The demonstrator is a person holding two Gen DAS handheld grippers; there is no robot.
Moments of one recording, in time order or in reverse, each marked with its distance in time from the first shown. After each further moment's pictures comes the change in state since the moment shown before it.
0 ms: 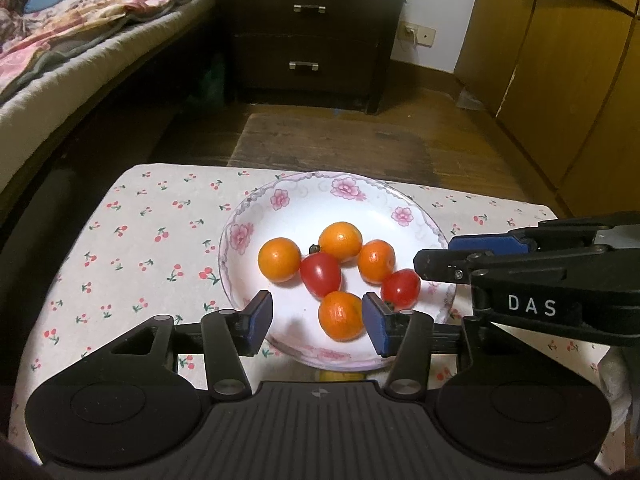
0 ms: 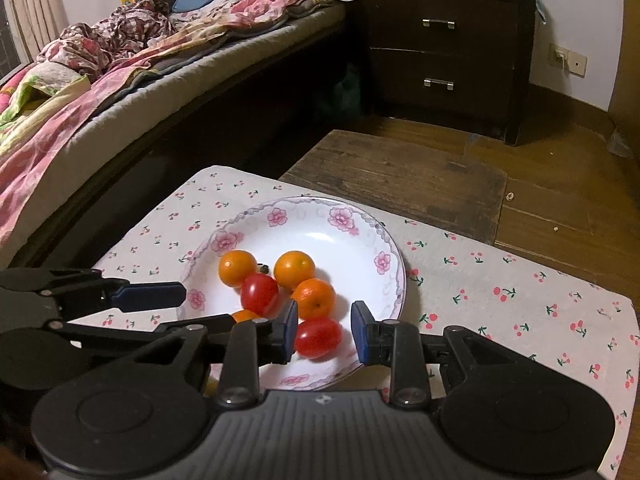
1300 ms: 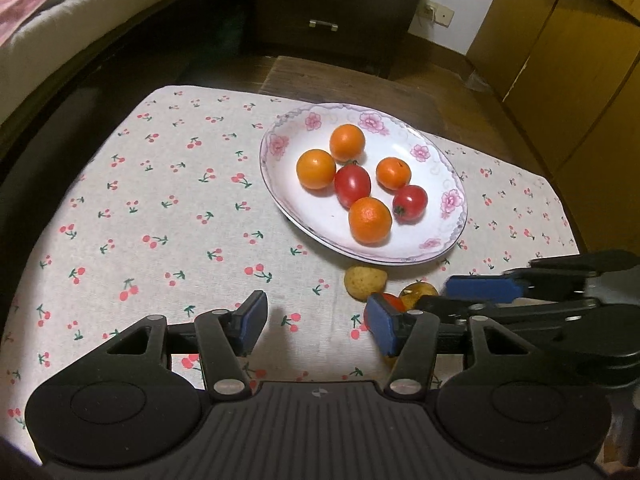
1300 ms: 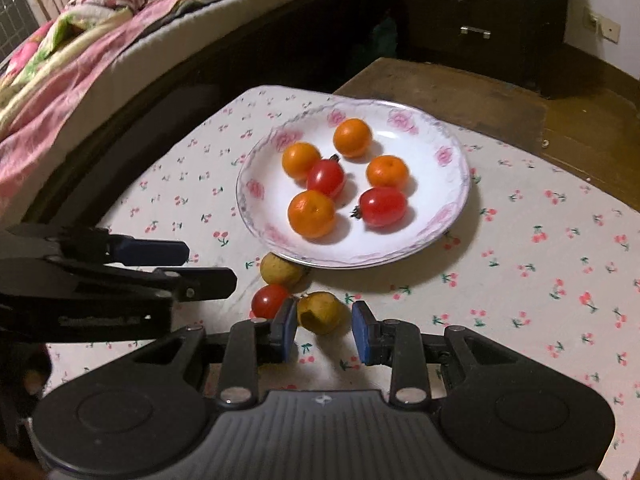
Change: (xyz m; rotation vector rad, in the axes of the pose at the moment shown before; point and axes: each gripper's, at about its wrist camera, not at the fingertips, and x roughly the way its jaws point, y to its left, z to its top) left arm -0.019 0.035 -0.042 -0.109 0.112 -0.044; right arm 0.008 0.028 -0.051 -0.043 0.168 0.093
